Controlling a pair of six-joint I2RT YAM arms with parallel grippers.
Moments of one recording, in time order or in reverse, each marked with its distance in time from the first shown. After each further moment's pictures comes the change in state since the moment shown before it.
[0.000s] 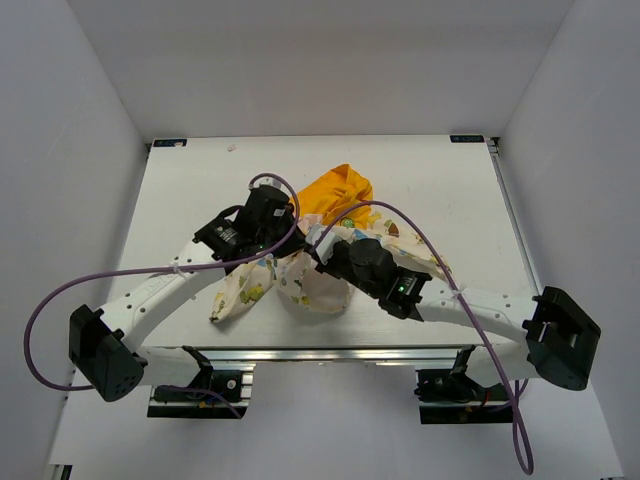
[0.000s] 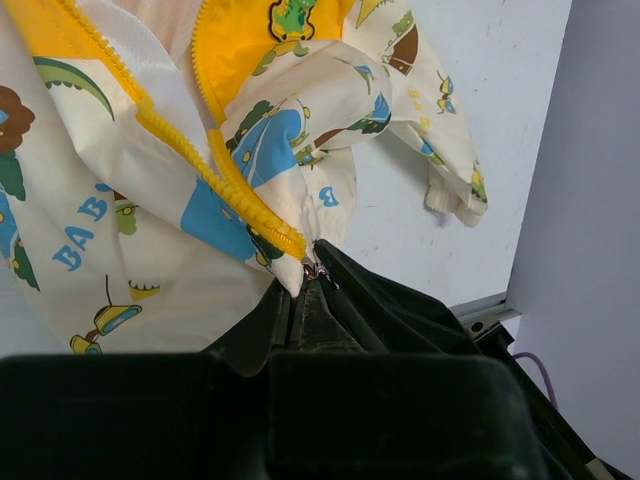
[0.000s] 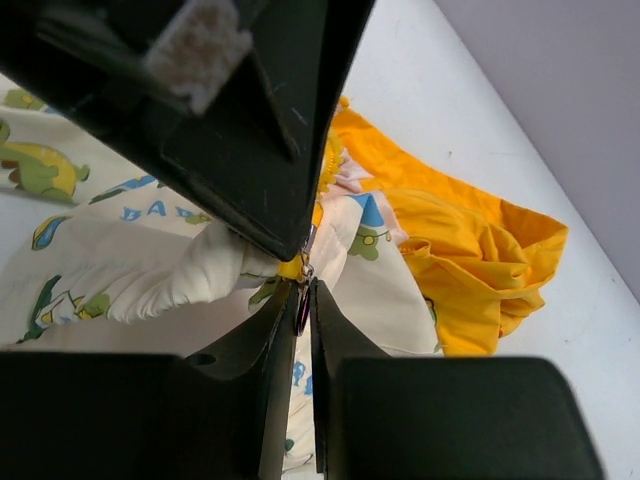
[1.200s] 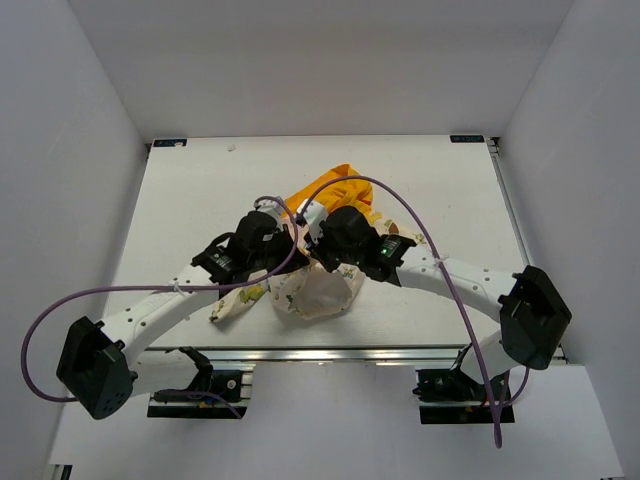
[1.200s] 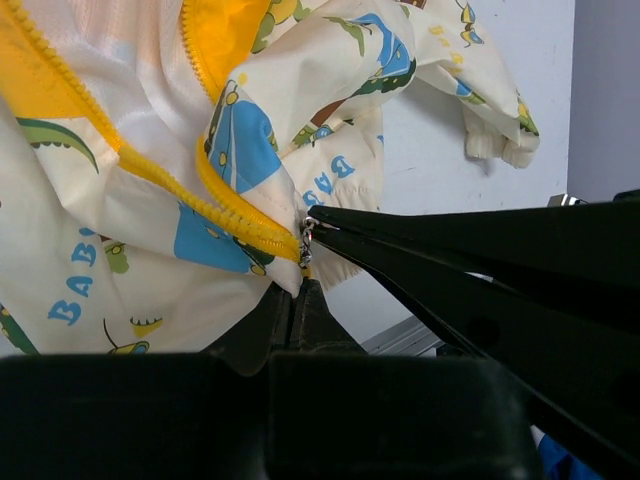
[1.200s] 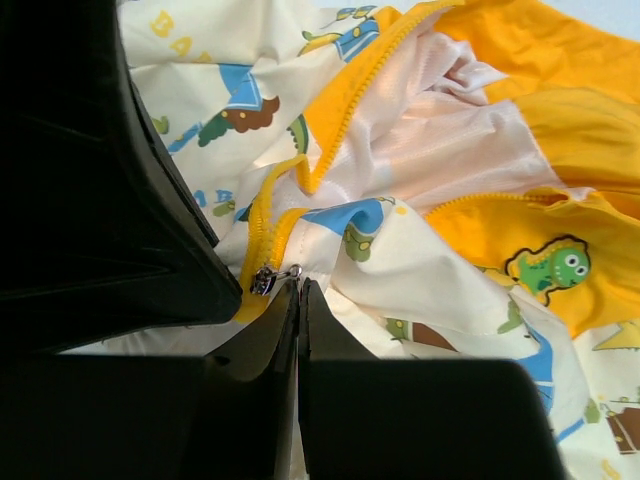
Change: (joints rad) left arm 0.027 -0.102 -0.324 0.280 0.152 0.214; right arm -0.122 0.187 0.324 -0.491 -0.225 0.291
